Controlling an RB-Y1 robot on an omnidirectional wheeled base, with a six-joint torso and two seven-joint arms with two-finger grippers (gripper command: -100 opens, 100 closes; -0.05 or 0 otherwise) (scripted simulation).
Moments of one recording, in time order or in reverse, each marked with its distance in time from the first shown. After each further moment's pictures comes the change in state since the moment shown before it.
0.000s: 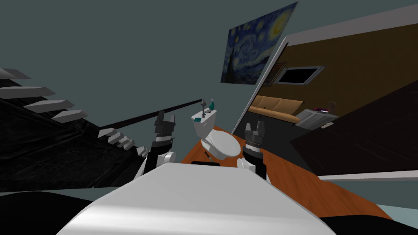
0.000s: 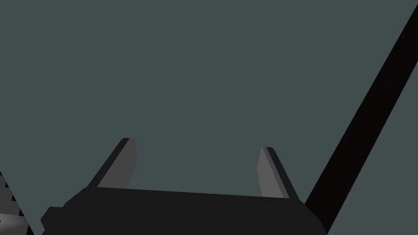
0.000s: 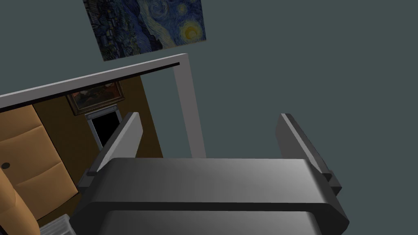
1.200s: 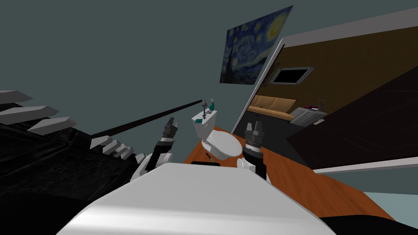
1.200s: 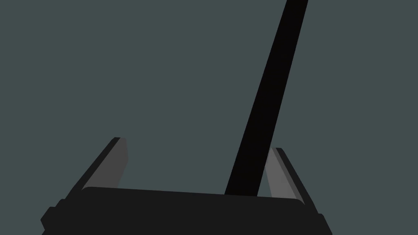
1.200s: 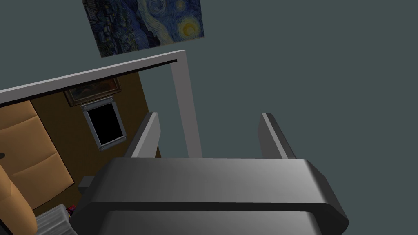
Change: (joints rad) left arm -0.053 0.186 0.053 0.238 -0.015 0.030 -0.040; right arm 0.000 0.000 0.000 0.000 0.000 0.000 0.000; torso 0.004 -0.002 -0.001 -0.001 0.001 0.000
